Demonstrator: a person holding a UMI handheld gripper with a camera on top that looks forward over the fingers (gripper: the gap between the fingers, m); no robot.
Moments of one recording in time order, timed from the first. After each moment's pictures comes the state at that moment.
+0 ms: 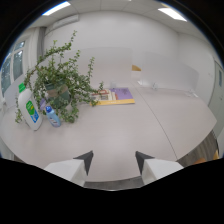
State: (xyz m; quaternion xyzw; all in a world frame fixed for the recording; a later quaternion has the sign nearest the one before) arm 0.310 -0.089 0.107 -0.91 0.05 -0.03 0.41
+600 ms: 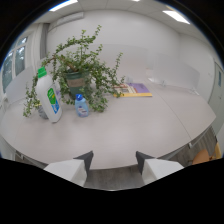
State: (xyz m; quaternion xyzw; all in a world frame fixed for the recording) arm 0.164 -0.129 0.097 -0.91 0.05 -0.04 0.40
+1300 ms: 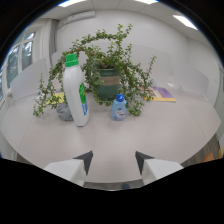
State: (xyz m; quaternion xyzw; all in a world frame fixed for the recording) arm 0.022 -0.082 0.076 -0.91 0.02 -0.02 0.41
